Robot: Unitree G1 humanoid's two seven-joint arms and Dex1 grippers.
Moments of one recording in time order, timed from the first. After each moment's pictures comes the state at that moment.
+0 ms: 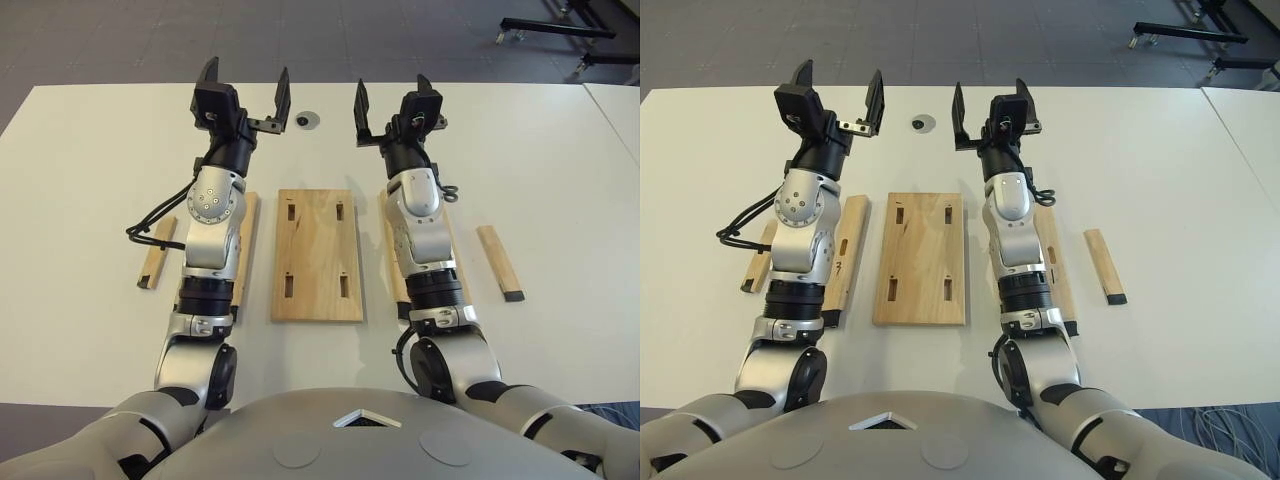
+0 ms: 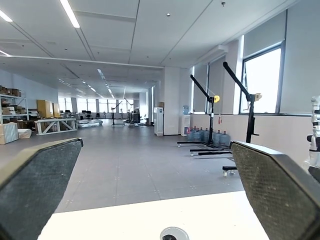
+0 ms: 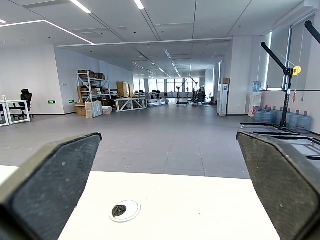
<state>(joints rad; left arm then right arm) -0.39 0.03 0.02 0.10 -0.07 -0.09 -0.10 -0.45 0.05 0.01 0.27 0.01 -0.13 -0.02</state>
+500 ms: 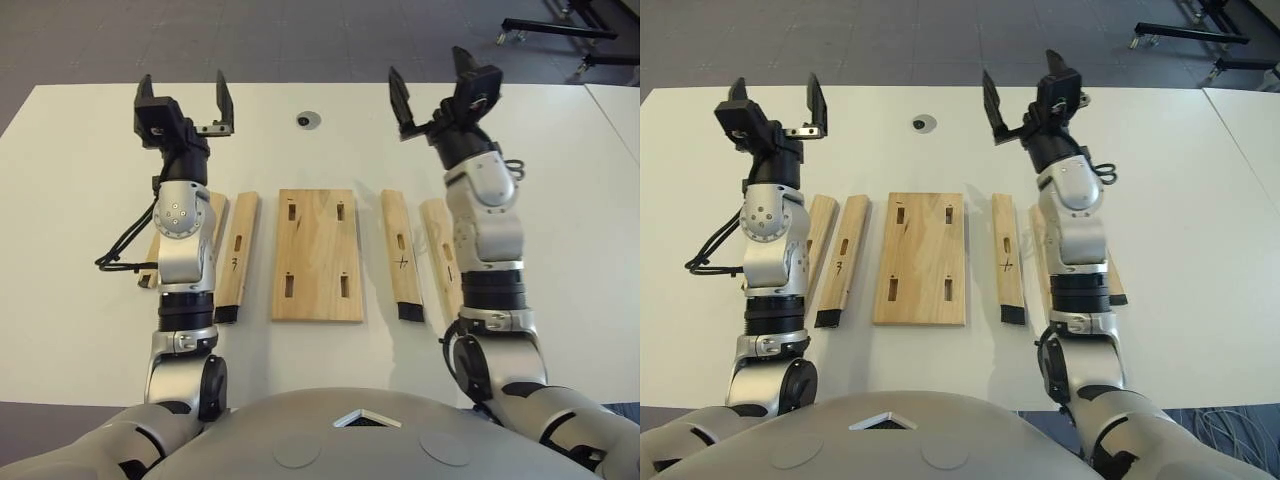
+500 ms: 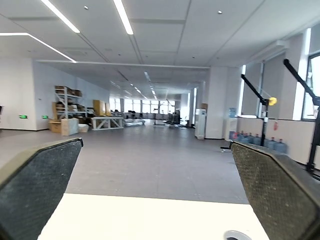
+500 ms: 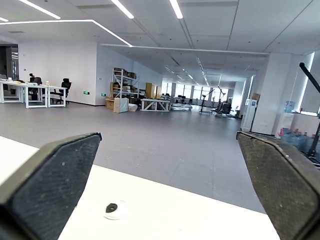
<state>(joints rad) -0.28 0.07 0.15 0.00 -0.03 -0.10 0.03 -0.41 -0.24 -0.10 0.03 0.16 0.05 0.27</state>
